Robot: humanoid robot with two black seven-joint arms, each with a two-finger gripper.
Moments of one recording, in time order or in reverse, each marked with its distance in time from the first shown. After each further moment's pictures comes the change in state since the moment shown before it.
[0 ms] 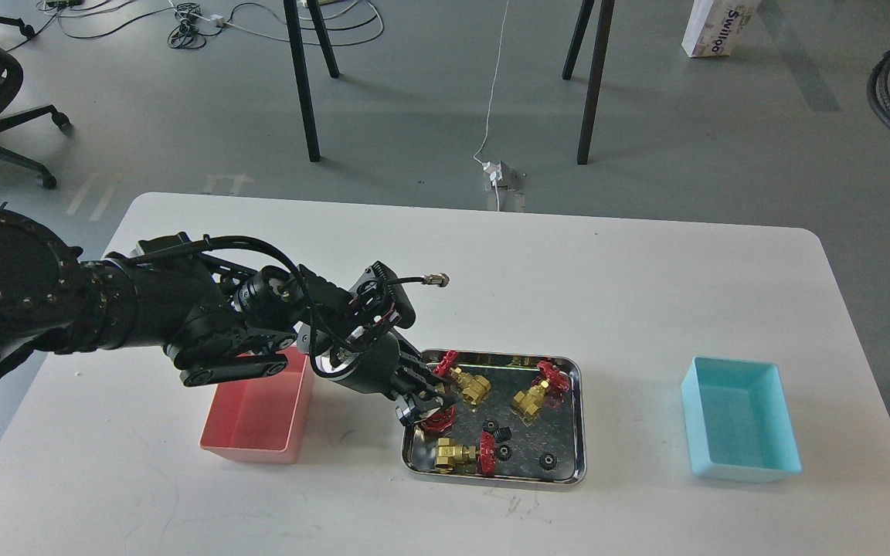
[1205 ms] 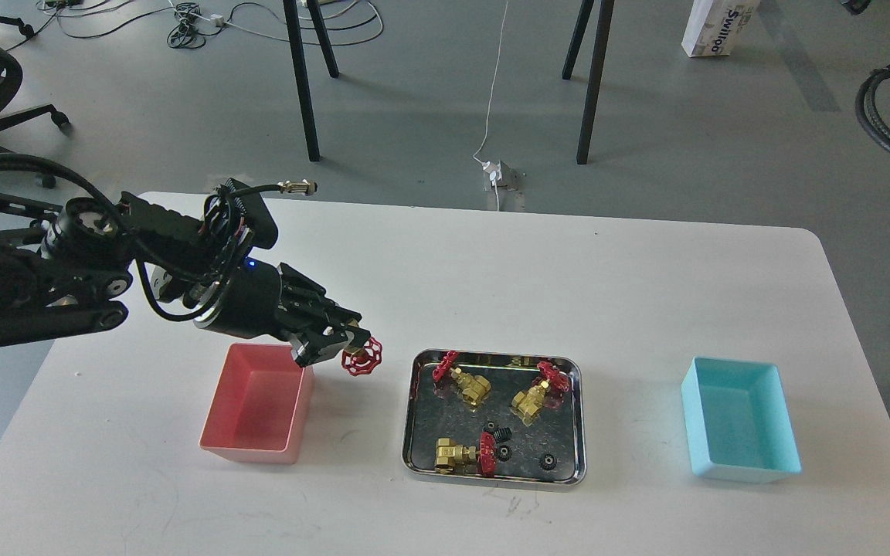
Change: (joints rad) left arm -0.227 0.563 -0.048 -0.442 0.097 -0.013 0.000; right arm -0.023 0.014 0.001 -0.001 0.000 -0.005 0.000
